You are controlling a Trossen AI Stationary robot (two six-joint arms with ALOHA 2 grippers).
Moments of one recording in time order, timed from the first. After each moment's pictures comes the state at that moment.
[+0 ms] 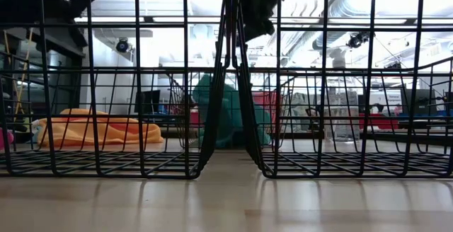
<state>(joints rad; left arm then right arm) -0.03 0.01 0.01 0.54 -0.41 -0.59 -0.19 1.71 1.58 -0.66 0.07 0.15</state>
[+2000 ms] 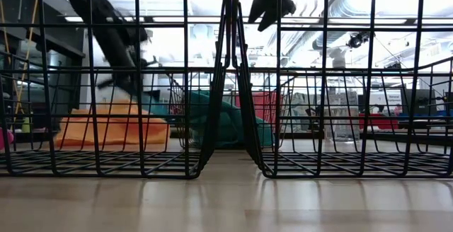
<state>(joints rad) 0.96 1.37 0.90 -0.53 0.10 -0.31 -0.21 1.65 1.75 -1.01 0.20 0.18</state>
